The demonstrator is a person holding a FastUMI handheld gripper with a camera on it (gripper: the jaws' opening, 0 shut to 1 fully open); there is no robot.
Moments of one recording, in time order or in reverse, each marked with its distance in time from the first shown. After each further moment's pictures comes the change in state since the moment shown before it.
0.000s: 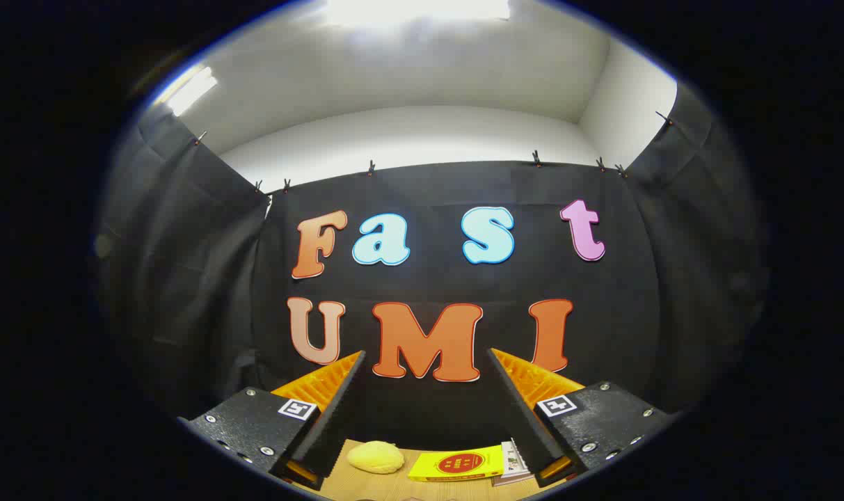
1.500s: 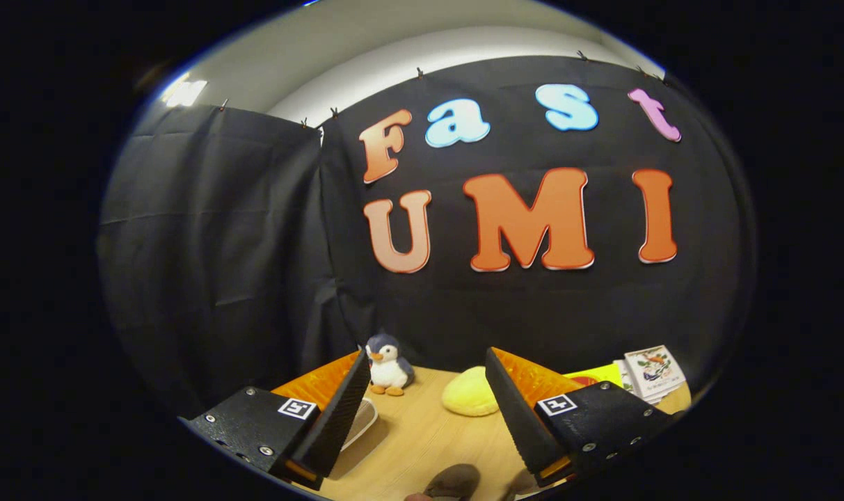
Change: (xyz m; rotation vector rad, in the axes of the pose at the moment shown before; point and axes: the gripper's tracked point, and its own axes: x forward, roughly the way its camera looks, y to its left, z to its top) arm -0.007 0.170 -0.224 0.173 0.445 0.375
